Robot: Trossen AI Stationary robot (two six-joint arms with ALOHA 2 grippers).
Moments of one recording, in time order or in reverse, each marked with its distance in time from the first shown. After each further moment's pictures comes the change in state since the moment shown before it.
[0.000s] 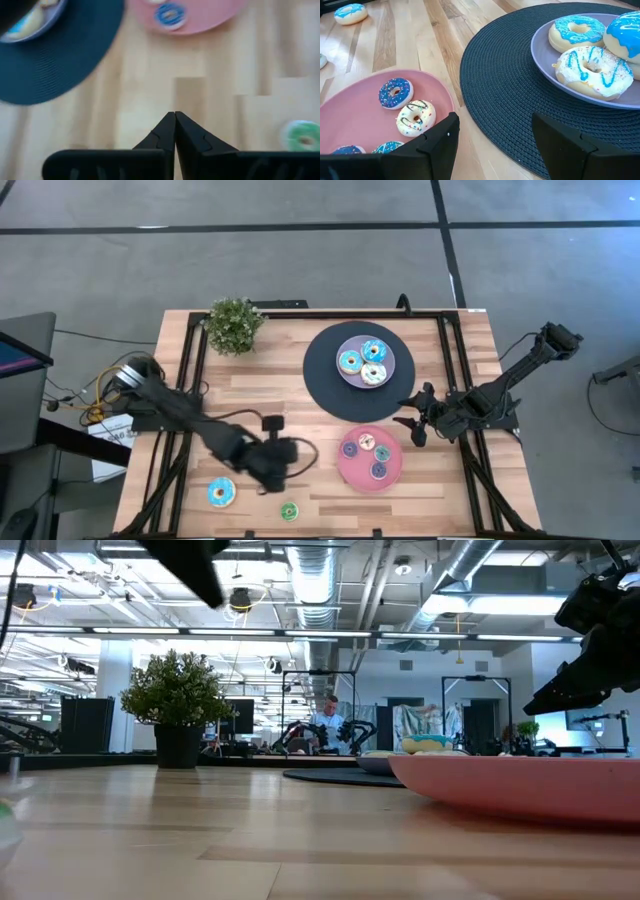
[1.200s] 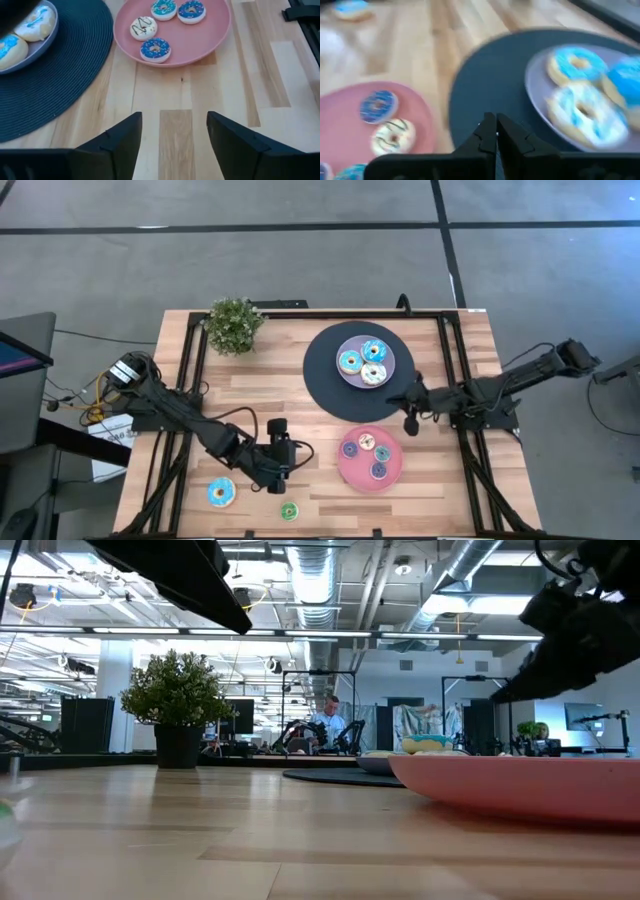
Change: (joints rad) left arm -0.015 -0.078 -0.308 0.528 -0.050 0.113; right arm -0.343 -0.006 -0.018 0.208 -0.297 -0.412
